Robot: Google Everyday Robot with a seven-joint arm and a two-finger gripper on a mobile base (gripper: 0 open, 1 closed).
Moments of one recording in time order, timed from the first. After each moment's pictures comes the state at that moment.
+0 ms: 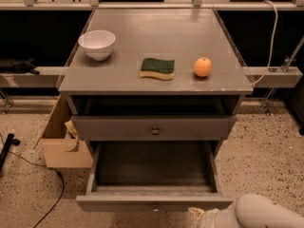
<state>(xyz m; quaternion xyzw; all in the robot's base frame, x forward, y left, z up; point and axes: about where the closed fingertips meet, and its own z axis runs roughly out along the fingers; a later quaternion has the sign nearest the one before) 0.286 -0.100 0.499 -0.48 0.82 0.27 0.18</state>
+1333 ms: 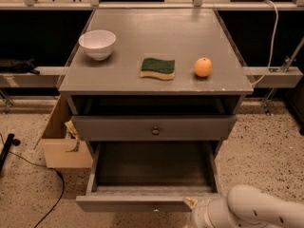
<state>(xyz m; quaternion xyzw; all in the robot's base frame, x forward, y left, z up) 0.326 -0.091 0.473 -0.48 0.80 0.29 0.21</state>
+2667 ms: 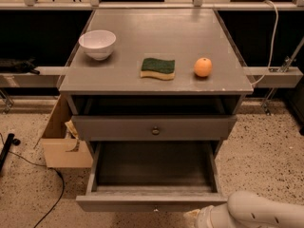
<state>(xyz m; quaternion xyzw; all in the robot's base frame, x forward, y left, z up) 0.316 -0.112 0.425 -0.45 0.83 0.29 0.17</state>
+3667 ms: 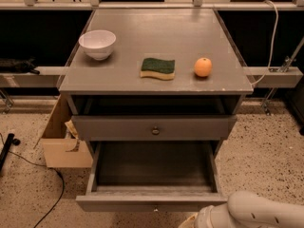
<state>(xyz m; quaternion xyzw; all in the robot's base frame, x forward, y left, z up) 0.316 -0.112 0.425 -0.45 0.83 0.29 0.17</state>
